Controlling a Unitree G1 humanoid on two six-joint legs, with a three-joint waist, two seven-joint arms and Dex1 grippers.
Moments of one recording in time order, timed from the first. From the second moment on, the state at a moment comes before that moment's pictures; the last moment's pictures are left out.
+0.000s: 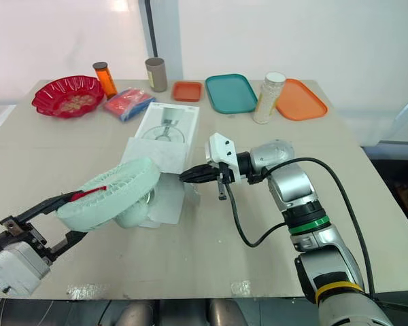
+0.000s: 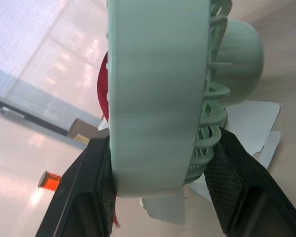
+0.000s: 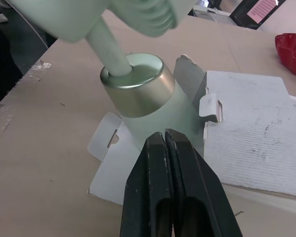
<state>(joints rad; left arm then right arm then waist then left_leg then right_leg) 0.64 0.78 0.52 -0.82 -0.19 -0.26 -0.50 -0.79 -0.49 0.24 0.17 0.27 0.15 1.37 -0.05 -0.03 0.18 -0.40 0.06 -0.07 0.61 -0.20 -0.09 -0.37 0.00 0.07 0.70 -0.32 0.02</state>
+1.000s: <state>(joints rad) 0.64 0.90 1.22 -0.71 -1.00 0.52 -0.55 -0.80 -0.44 0.24 0.16 0.27 0.22 1.37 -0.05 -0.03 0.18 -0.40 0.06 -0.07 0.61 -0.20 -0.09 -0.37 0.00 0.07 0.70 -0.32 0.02</state>
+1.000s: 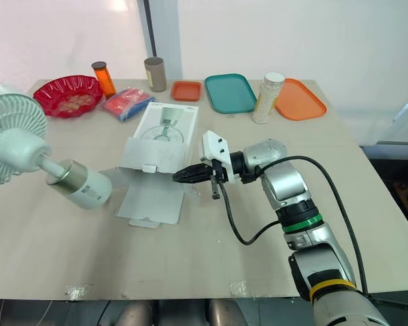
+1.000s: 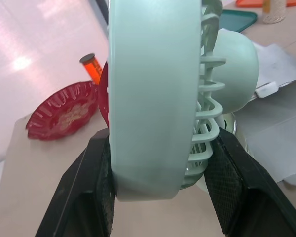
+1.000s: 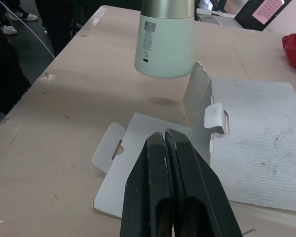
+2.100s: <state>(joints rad) 0.35 0.93 1.04 -0.49 -0.60 0.77 -0.54 -0.84 -0.33 0.18 0.06 0.49 0.41 1.26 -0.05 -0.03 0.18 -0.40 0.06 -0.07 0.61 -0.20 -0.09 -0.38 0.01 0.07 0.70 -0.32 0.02</state>
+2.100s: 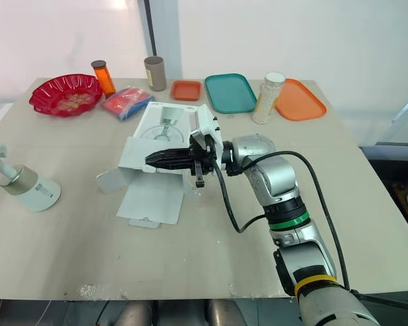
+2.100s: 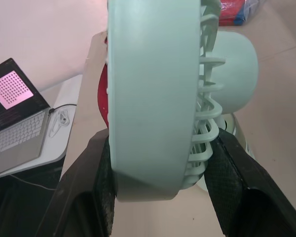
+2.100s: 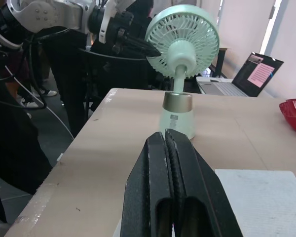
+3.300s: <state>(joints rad) 0.13 0.89 0.87 -0.43 -0.63 0.93 -0.53 -0.80 -0.35 0.20 0.02 0.44 0.40 1.21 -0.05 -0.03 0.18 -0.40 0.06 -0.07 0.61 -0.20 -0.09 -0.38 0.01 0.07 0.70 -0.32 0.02</state>
